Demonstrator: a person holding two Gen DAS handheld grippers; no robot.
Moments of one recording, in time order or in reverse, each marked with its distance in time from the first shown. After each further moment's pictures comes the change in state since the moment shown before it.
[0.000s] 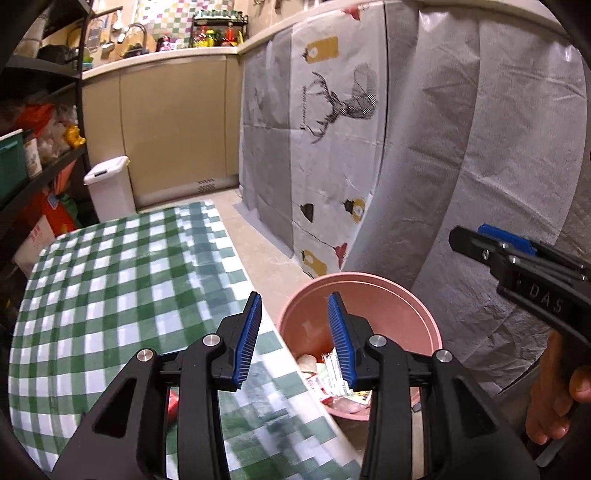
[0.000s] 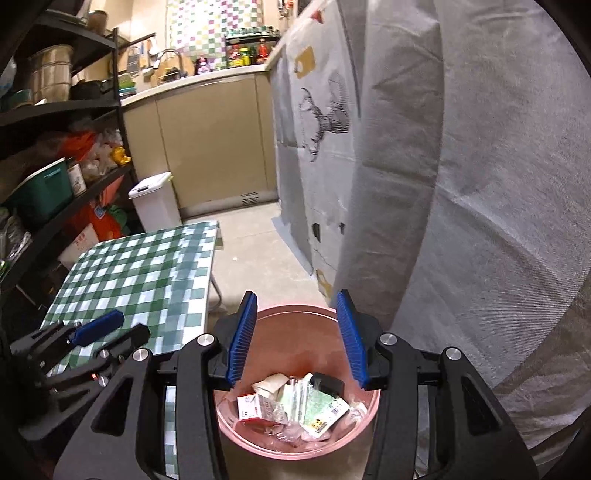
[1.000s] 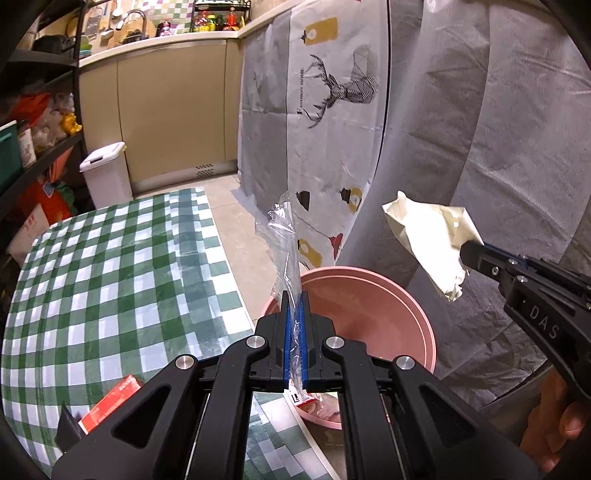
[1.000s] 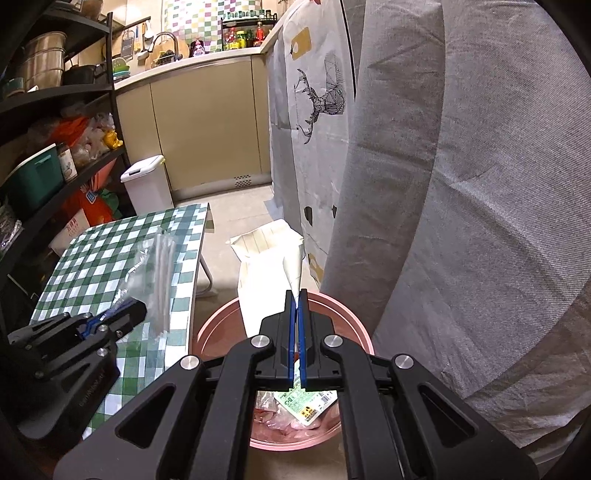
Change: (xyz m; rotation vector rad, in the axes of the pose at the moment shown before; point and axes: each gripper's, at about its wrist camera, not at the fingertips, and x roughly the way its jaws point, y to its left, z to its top) left arm 0.030 -0.026 0.006 -0.016 0.072 0.003; right arm 0.016 -0.014 -0.002 0.010 0.083 -0.046
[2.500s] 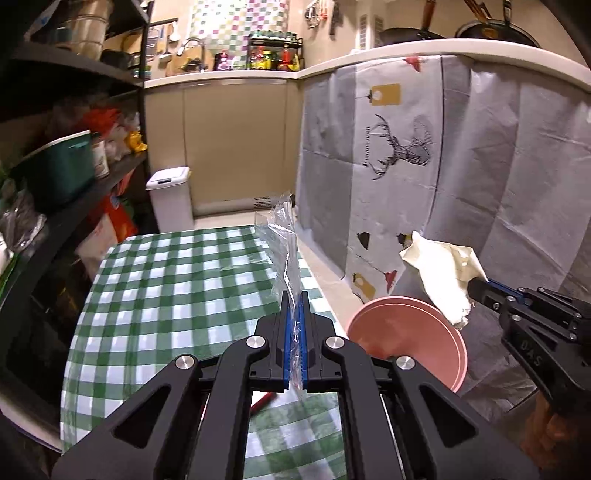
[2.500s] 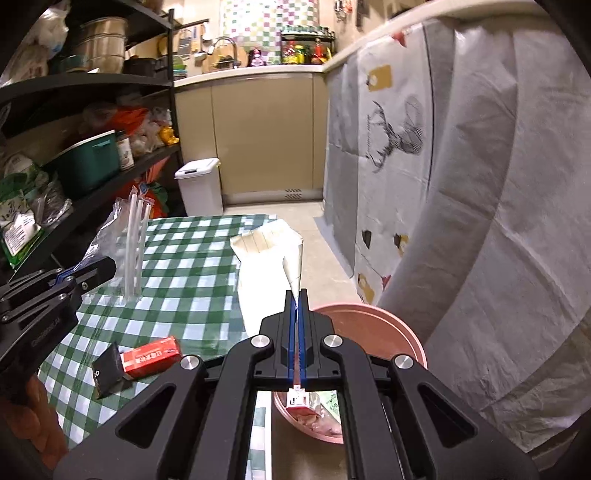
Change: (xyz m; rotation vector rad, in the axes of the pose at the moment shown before) left arm -0.104 0.075 0.005 -0.069 -0.138 0.156; right arm -0.046 0.075 -0.002 -0.122 -0.067 0.118
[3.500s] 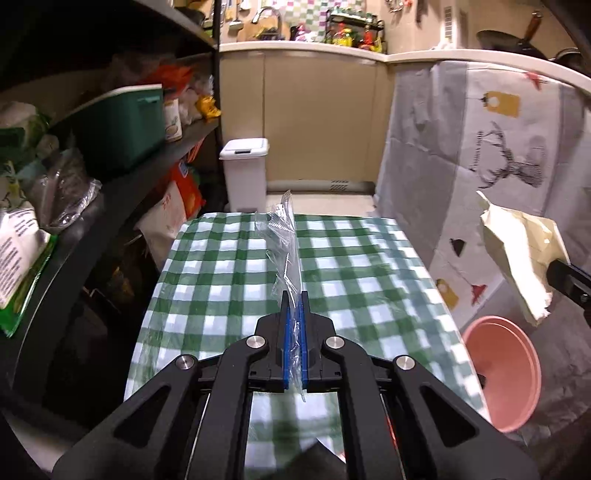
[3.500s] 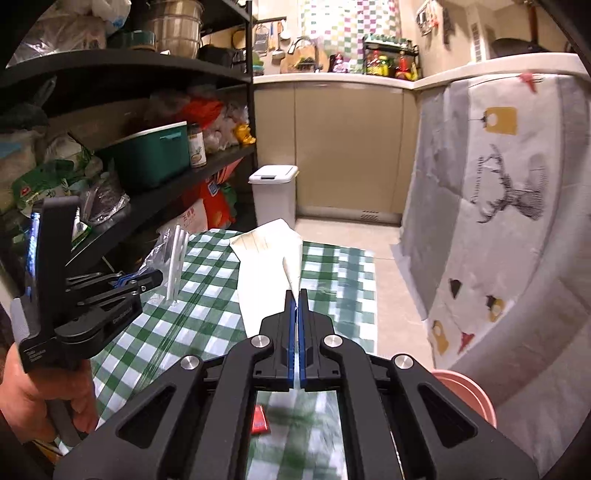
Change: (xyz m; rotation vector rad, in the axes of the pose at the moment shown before) left arm 0.043 0.143 0.023 -0.129 0.086 0.204; right arm 0.038 0.112 0.063 -0.150 -0.038 0.226
